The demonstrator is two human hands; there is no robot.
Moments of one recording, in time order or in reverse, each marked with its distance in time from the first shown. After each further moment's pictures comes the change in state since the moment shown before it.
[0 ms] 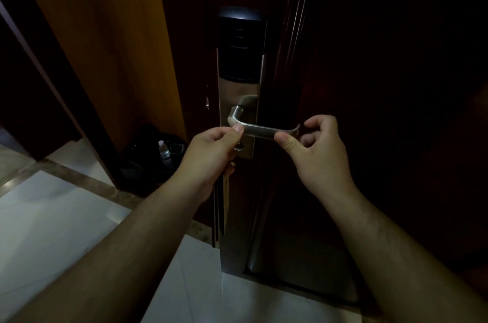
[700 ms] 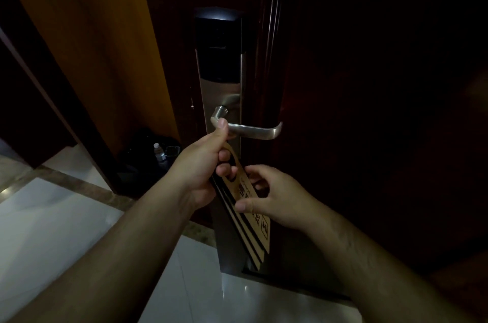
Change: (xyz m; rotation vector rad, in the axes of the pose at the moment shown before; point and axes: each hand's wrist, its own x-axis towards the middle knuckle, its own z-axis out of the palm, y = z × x) left_hand -0.005 -0.001 0.017 -0.432 -0.179 -0.227; right_hand -0.025 0.038 0.015 -0.097 -0.687 0.014
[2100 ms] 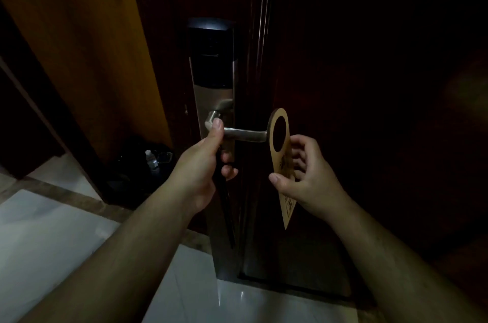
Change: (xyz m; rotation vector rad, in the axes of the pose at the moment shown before) left_hand -0.006 -0.002 0.006 0.078 -0.010 0.078; right_hand -0.026 0.010 -0.040 0.191 0.355 -0.085
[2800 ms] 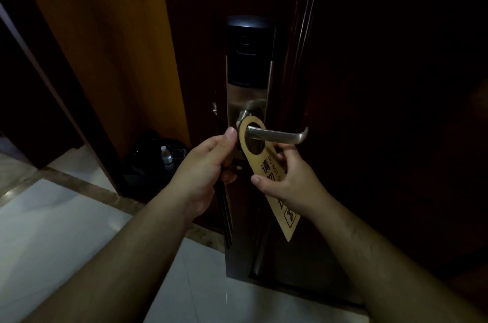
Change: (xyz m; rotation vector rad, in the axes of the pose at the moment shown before) left_hand -0.007 0.006 -0.048 0.258 0.032 0.112; right_hand 0.024 -0.022 0.066 0.006 -0.108 0.040
